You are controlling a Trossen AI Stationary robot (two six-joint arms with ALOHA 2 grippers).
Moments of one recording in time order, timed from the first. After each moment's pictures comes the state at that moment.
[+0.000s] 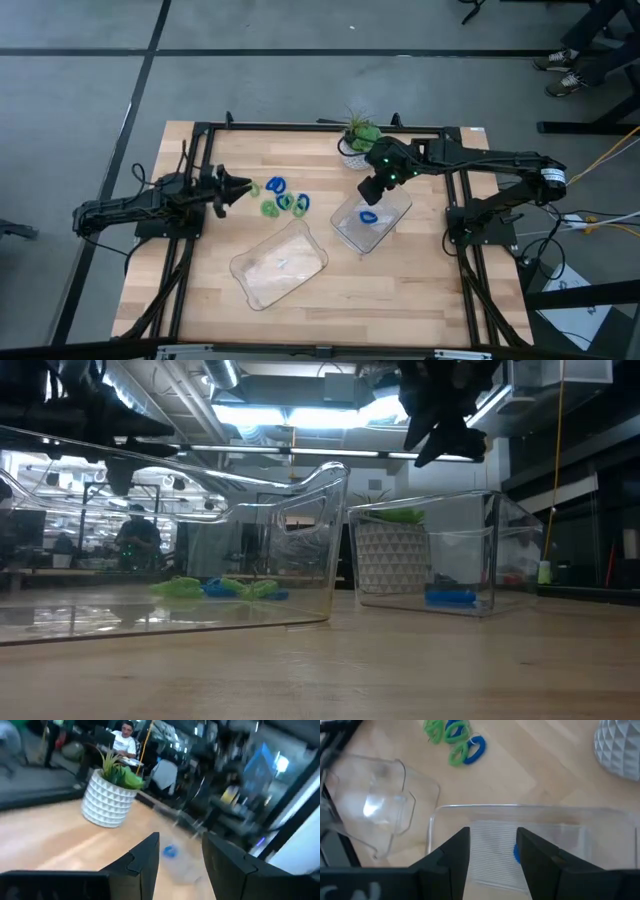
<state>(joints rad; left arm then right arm) 0.19 0.01 0.05 0.03 -0.08 -0.55 -0.21 1.34 1.20 -0.80 -0.09 0.64</state>
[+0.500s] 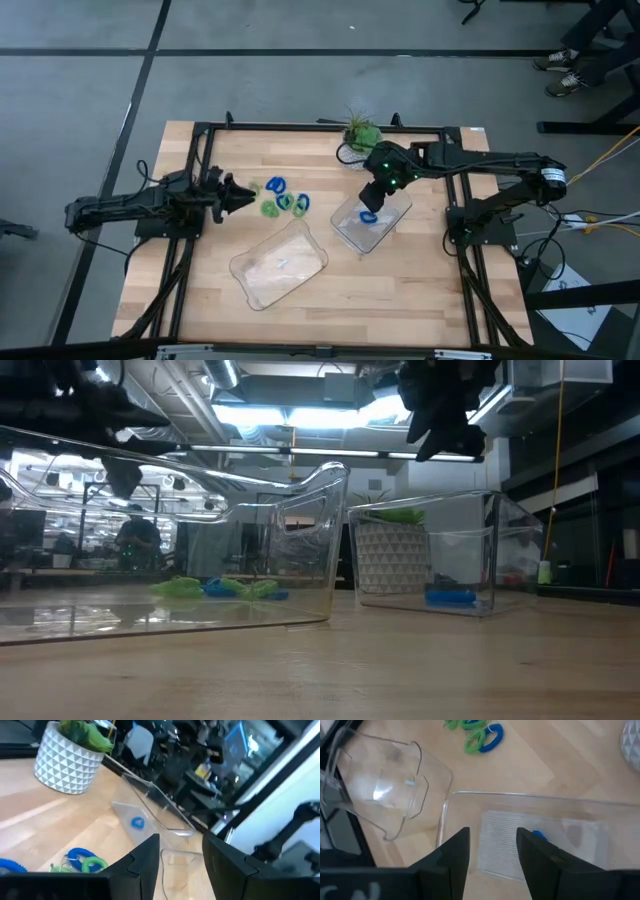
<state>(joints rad) 0.19 0.16 0.09 0.05 0.13 -0.63 -0.17 1.34 1.20 -0.80 -0.12 0.56</state>
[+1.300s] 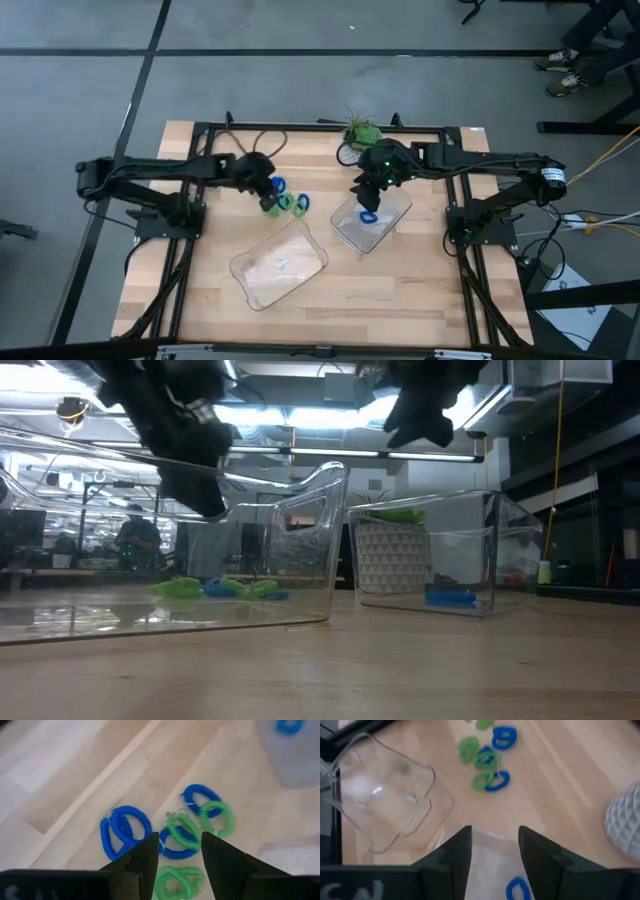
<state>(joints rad) 0.27 1.19 0.72 -0.45 -0.09 -0.38 -0.16 1.34 1.20 -0.63 -0.04 0.31</state>
